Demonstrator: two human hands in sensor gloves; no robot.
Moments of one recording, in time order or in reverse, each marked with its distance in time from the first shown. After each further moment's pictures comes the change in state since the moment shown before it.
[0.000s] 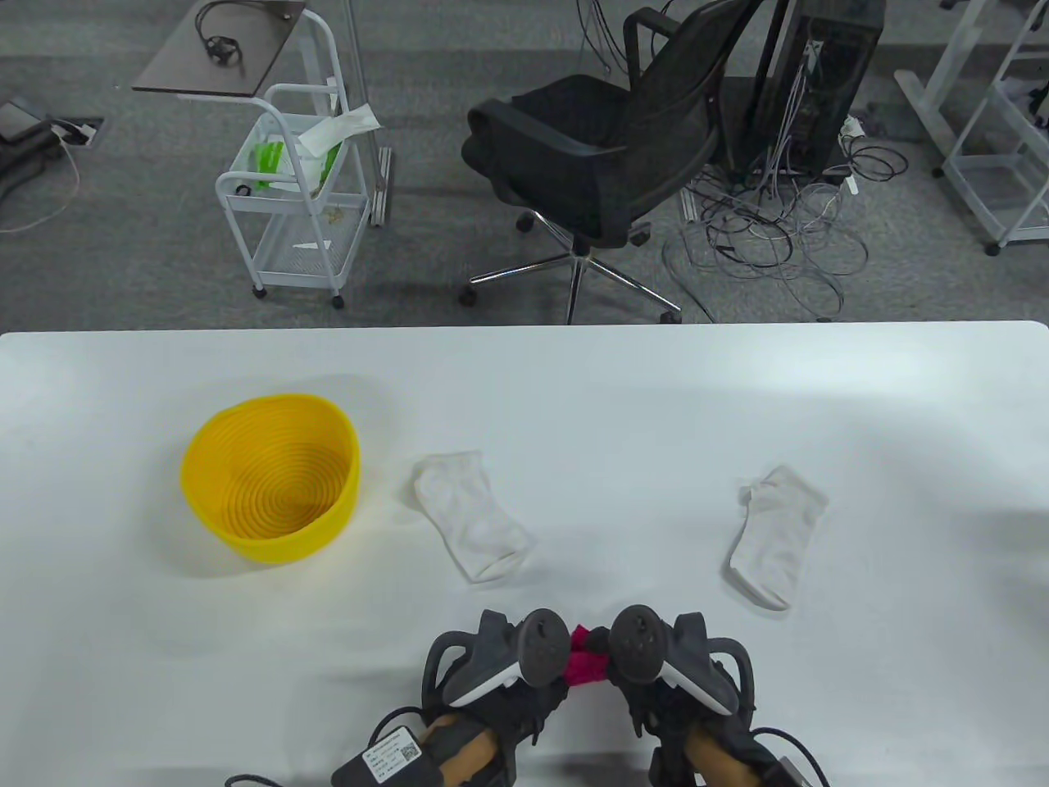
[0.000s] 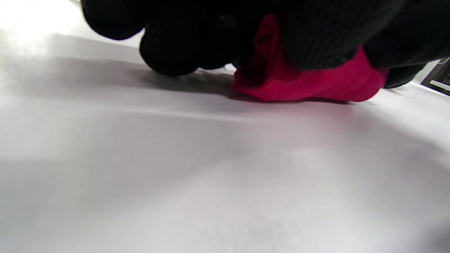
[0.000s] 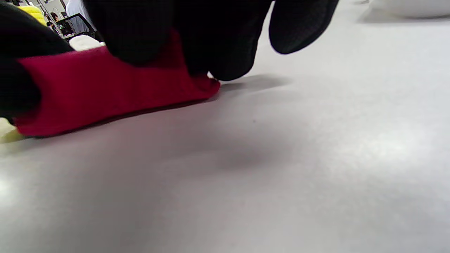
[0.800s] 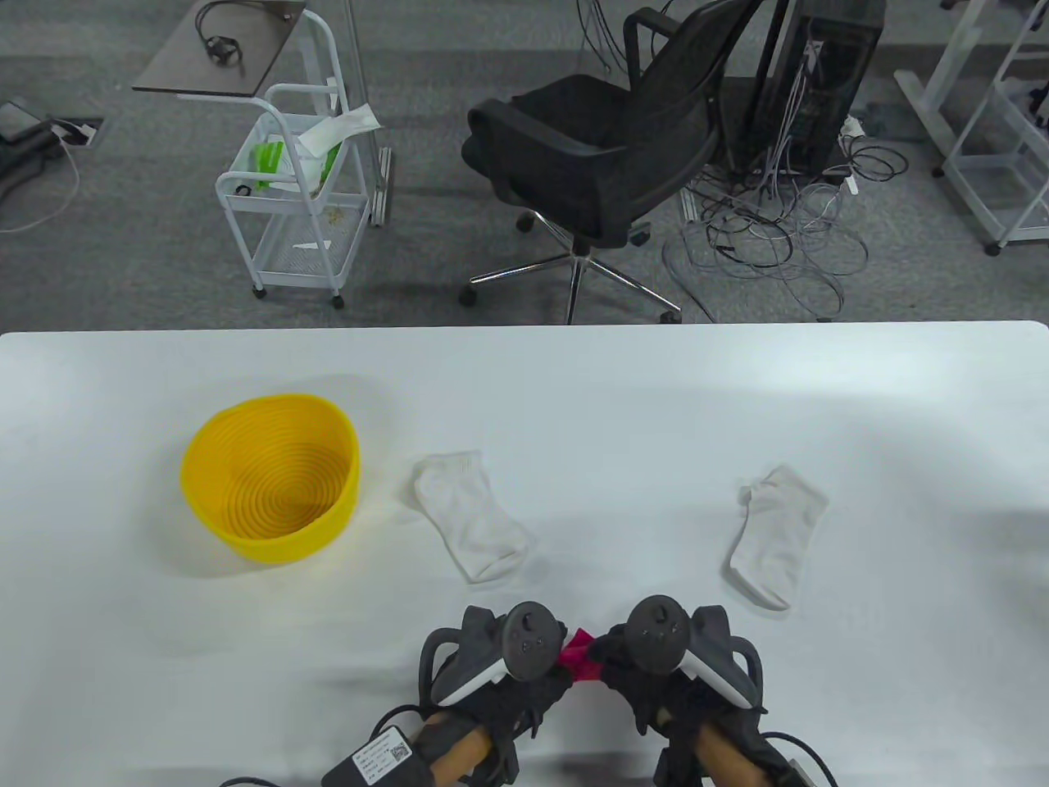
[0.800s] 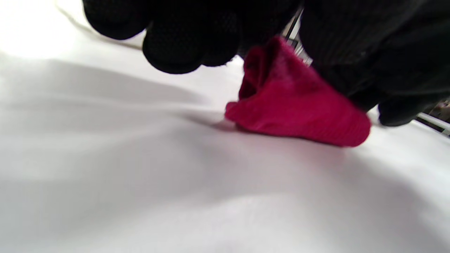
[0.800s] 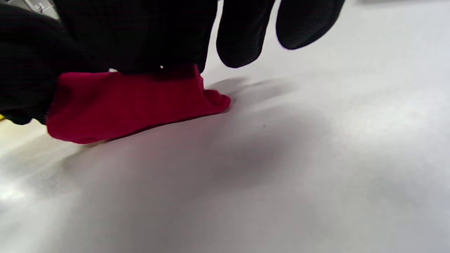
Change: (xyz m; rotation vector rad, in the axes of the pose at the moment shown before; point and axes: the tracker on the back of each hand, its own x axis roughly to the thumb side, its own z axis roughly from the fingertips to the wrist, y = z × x) left_hand 0.000 0.017 0.011 0.114 -0.025 0.066; right_hand -0.011 -0.010 0.002 0.069 0.012 -0.145
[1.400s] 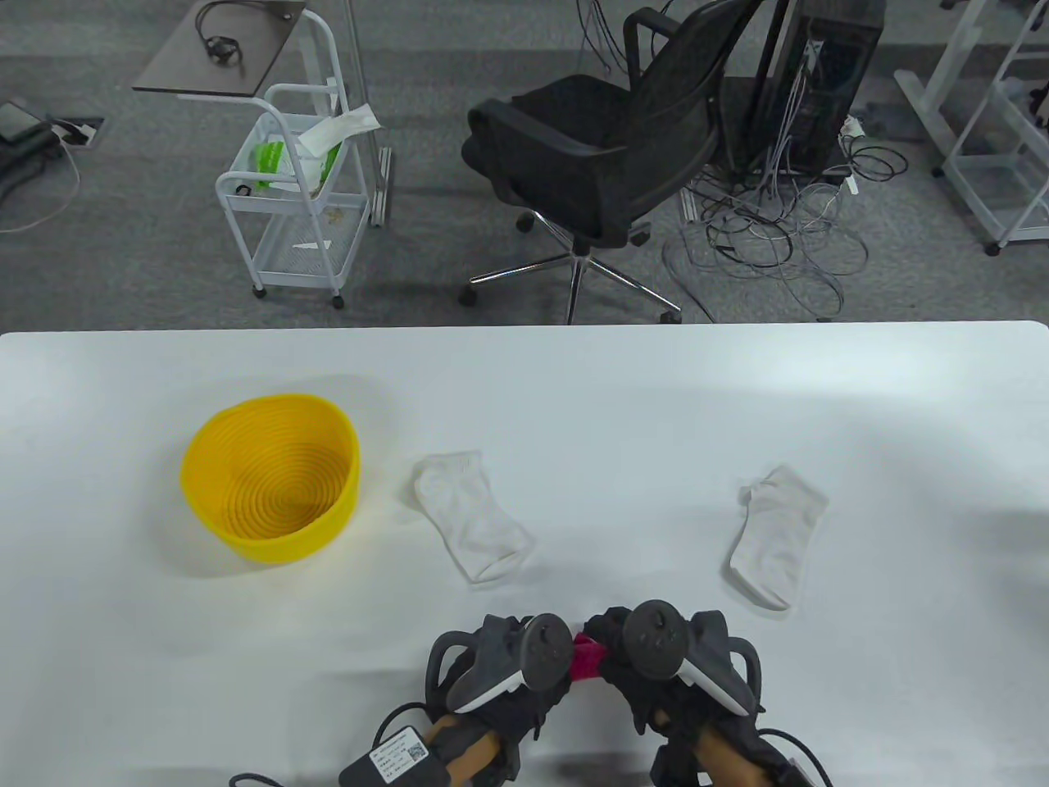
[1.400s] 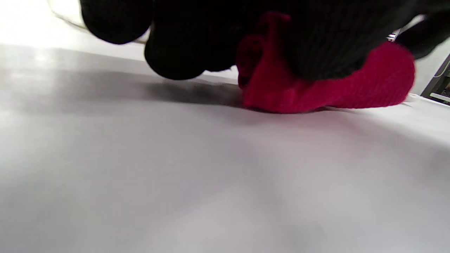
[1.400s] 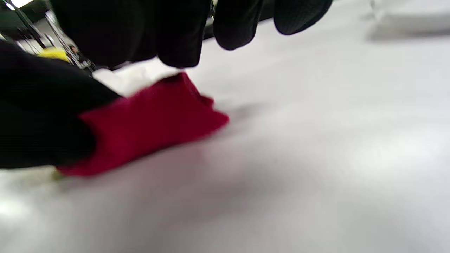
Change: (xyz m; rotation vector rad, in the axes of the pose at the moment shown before) left_hand 0.002 -0.018 -0.009 -0.004 0.013 -0.109; right_hand 0.012 -0.008 0.011 -0.177 -0.075 0.068
